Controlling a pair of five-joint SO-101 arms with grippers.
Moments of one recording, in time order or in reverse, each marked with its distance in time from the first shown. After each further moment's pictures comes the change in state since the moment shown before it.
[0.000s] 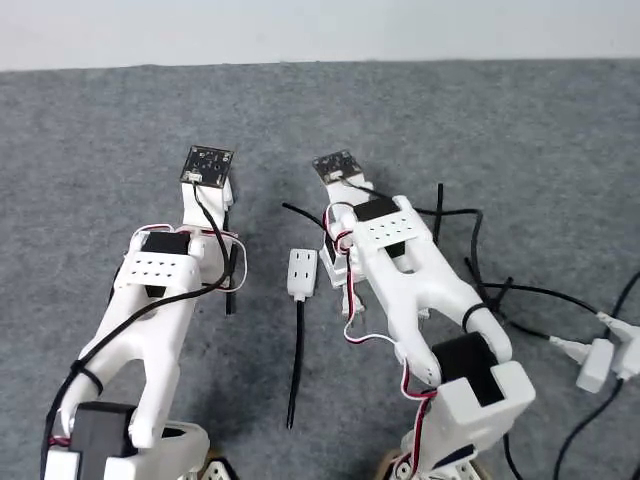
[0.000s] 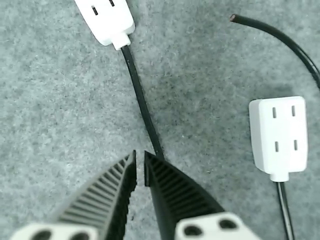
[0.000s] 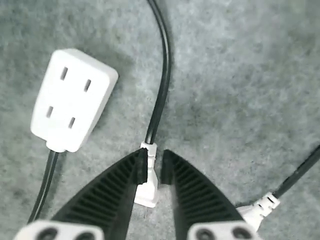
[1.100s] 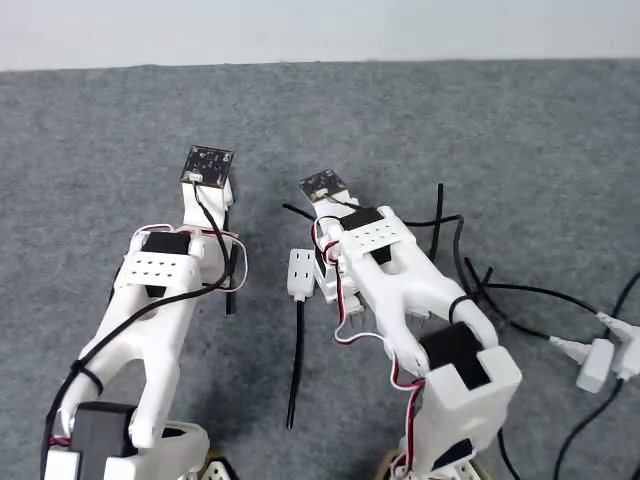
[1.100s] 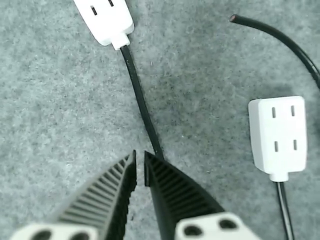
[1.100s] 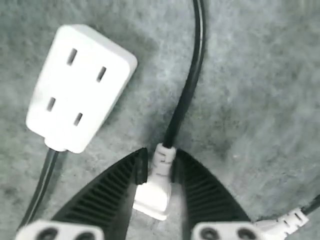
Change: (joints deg) left arm 0.1 0.0 0.0 0.0 0.0; right arm -2.4 5.8 1.1 -2.3 1.9
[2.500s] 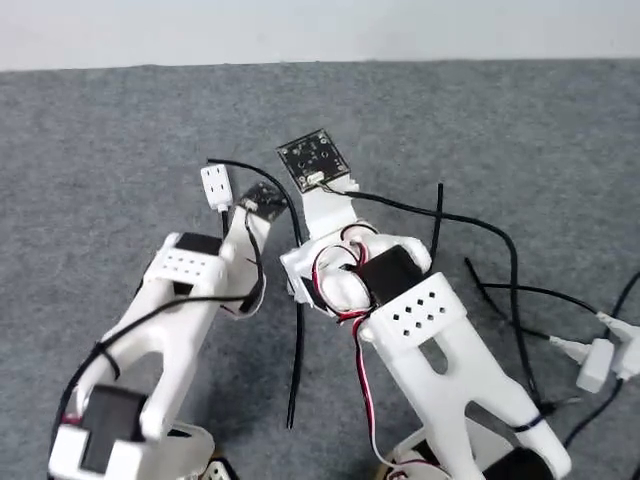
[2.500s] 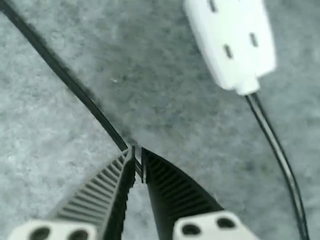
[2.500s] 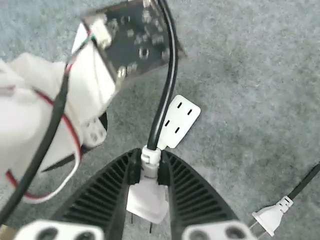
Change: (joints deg) left arm 6.9 4.8 -0.4 10.5 -14.9; right arm -11.2 -41.9 5.4 7.6 -9.8
